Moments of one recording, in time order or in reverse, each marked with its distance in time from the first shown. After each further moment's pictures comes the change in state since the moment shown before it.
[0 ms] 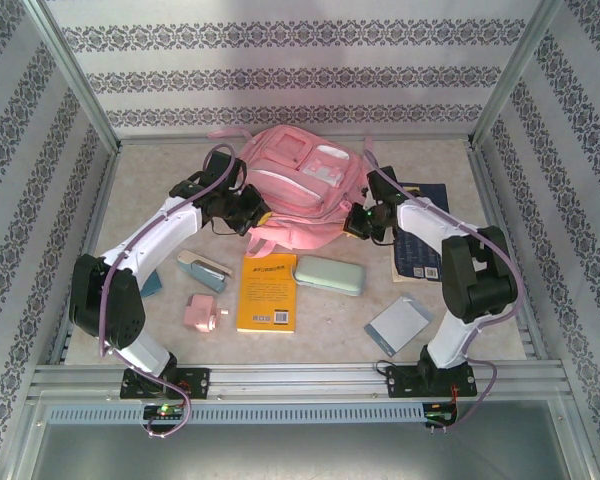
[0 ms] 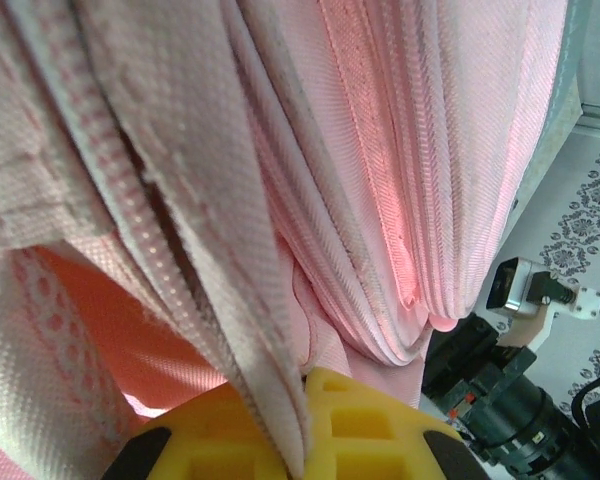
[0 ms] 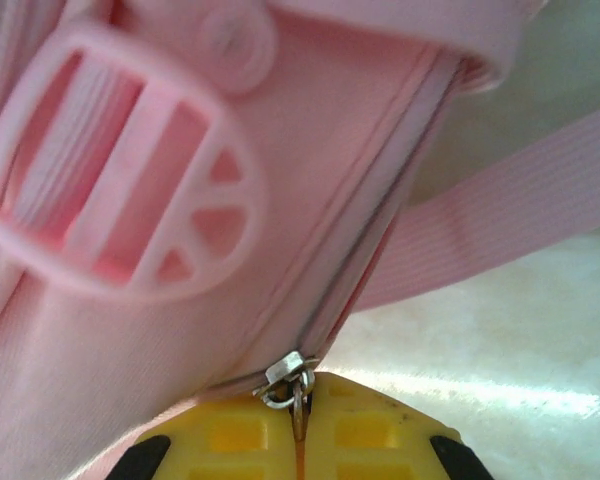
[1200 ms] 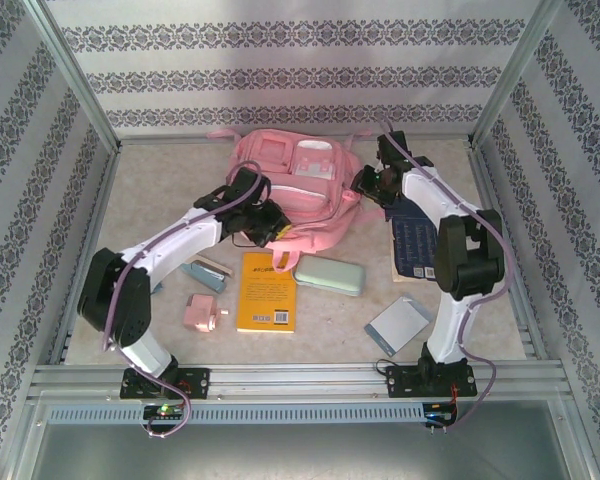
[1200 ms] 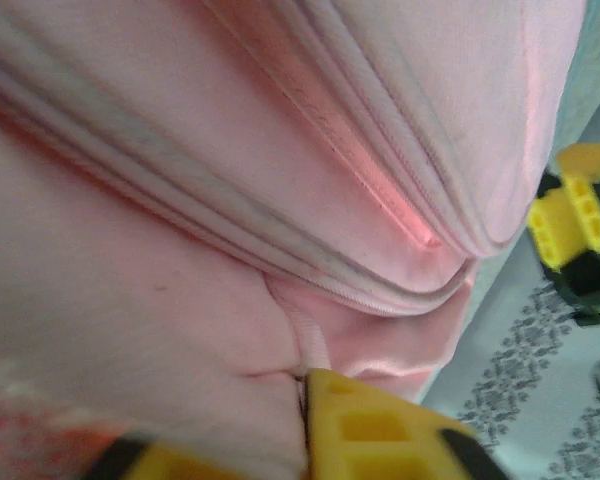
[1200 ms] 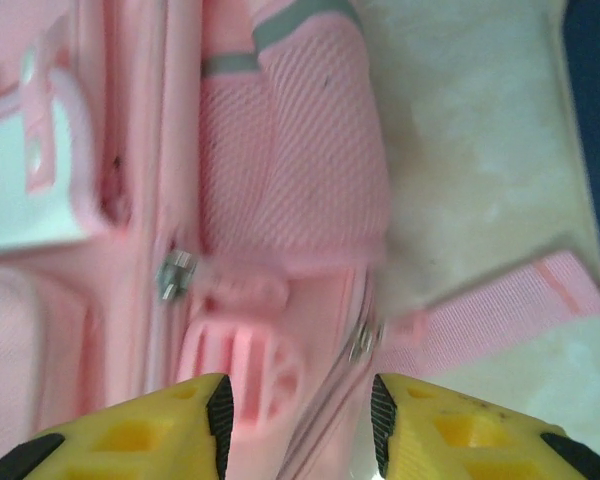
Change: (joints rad) left arm -0.155 0.067 -0.063 0.145 -0.049 -0.090; right arm -0.061 0.123 0.332 -0.098 0.174 -0.023
